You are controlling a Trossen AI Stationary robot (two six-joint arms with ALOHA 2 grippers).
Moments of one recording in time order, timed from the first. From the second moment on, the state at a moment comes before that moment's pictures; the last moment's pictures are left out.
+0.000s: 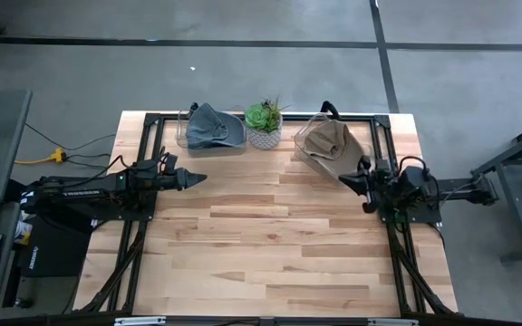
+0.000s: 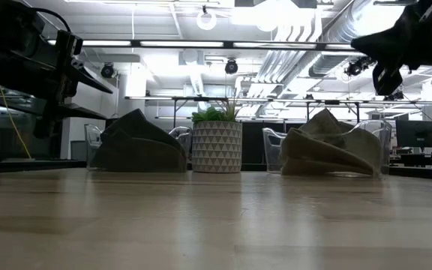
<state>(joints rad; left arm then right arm) 0.19 0.28 0.05 0.02 -0.06 -1.26 0.06 0.04 0.05 0.16 0.19 0.39</state>
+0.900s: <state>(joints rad) 0.19 0.28 0.05 0.02 -0.06 -1.26 0.06 0.04 0.01 0.04 0.12 0.19</state>
